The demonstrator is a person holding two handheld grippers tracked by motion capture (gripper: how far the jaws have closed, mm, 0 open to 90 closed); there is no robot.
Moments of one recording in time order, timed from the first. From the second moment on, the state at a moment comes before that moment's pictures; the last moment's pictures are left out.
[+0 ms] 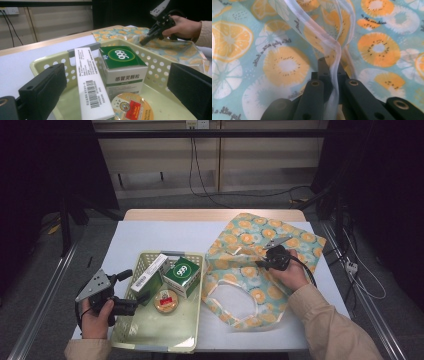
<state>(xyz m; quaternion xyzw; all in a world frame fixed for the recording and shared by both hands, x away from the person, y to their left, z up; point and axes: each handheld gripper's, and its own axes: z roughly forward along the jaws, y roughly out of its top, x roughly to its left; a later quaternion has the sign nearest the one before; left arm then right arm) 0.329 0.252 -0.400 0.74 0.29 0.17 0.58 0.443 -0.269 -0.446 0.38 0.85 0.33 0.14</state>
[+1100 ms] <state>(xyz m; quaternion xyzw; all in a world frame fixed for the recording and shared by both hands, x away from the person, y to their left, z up) 0.330 0.251 -0.402 0.74 0.29 0.17 0.58 0.469 -0.291 -0.462 0.43 0.82 0.34 0.17</state>
